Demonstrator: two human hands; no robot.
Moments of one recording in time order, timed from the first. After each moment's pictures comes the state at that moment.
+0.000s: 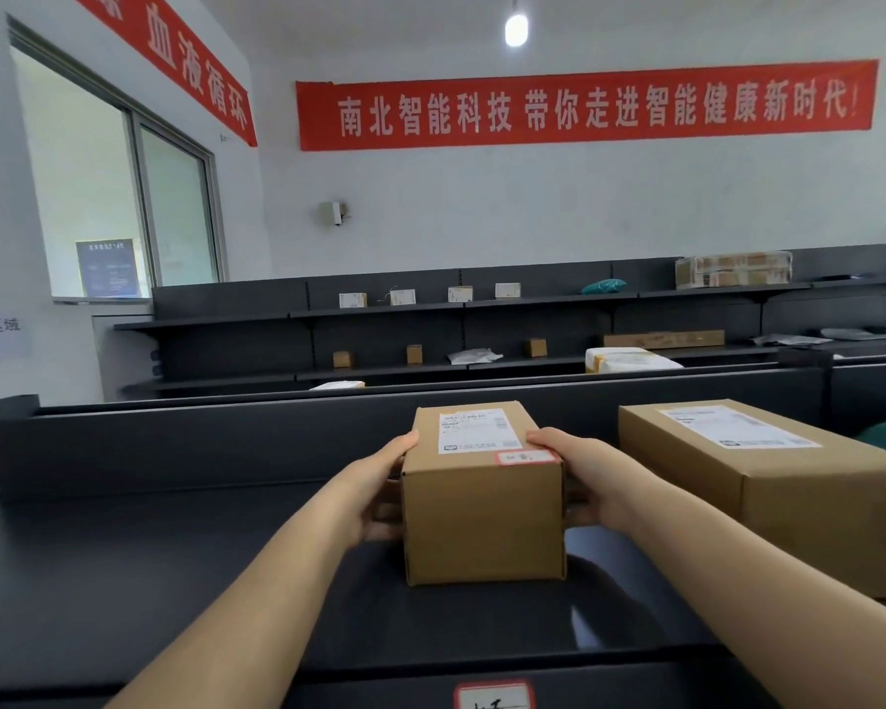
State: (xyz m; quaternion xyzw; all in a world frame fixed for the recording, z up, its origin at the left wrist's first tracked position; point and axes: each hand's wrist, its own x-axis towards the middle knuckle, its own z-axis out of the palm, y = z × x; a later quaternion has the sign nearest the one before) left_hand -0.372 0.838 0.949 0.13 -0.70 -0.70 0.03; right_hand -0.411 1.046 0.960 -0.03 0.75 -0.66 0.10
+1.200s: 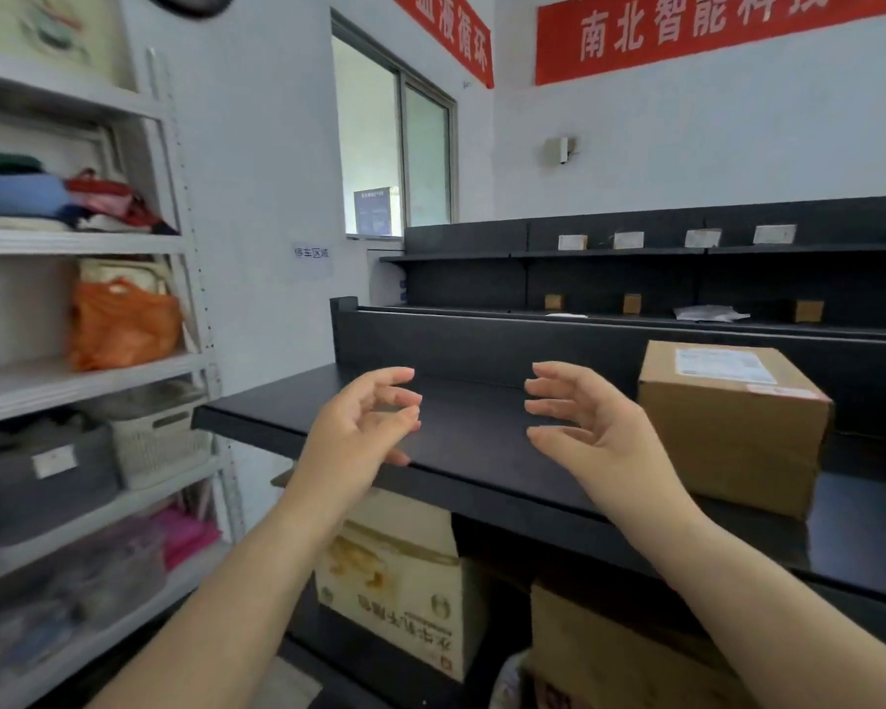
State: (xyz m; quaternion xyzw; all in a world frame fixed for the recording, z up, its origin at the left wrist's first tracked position) left_hand -0.132 0.787 0.937 0.14 -0.74 -0.51 0.43; right_hand -0.261 0.948 0.938 -0.49 0.64 -0.59 -0.02
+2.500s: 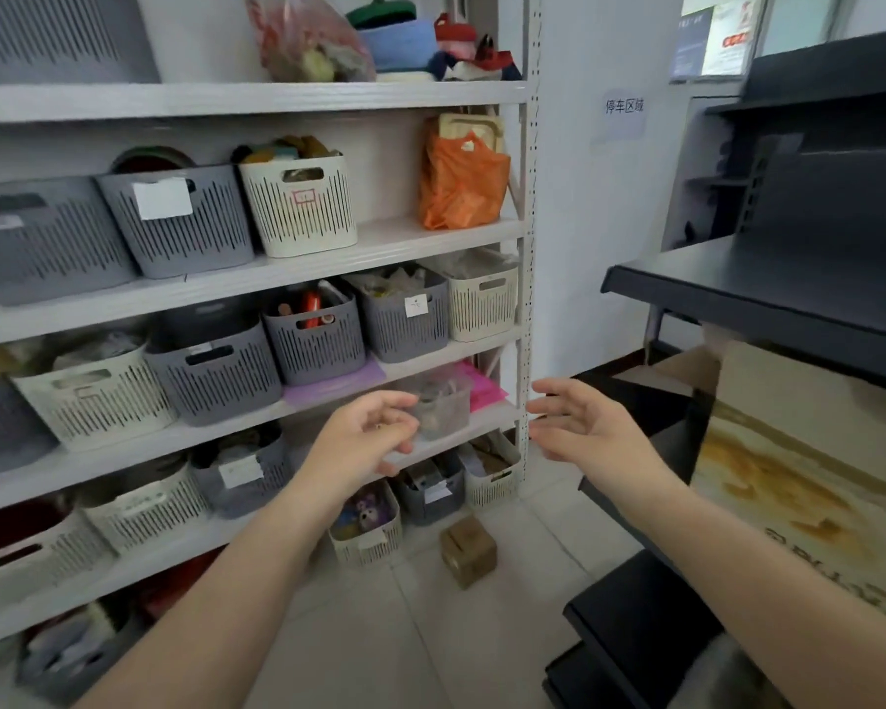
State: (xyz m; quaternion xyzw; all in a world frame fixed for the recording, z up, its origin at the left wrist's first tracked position) left_hand 0.210 0.563 0.817 0.47 -0.66 -0.44 0.40; right_hand -0.009 0.617 0.808 -0.56 0.55 -0.51 0.35
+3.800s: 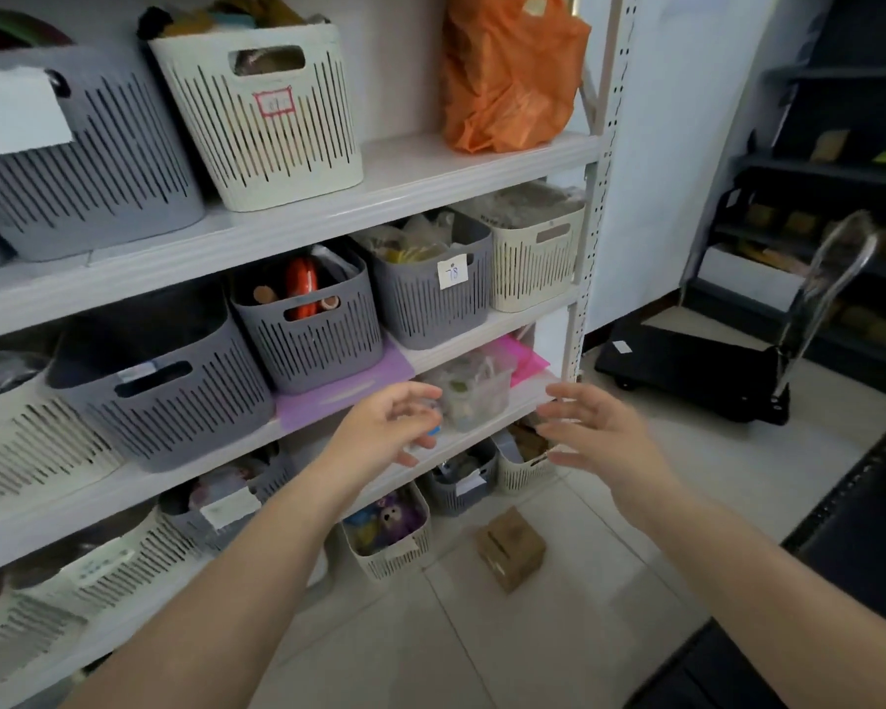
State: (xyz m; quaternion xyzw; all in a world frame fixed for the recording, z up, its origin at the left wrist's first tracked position) left_hand 0.260 0.234 0.749 0.49 -0.66 -0.49 0.29; right_hand 0.051 0.298 0.728 -0.39 0.59 -0.53 0.47
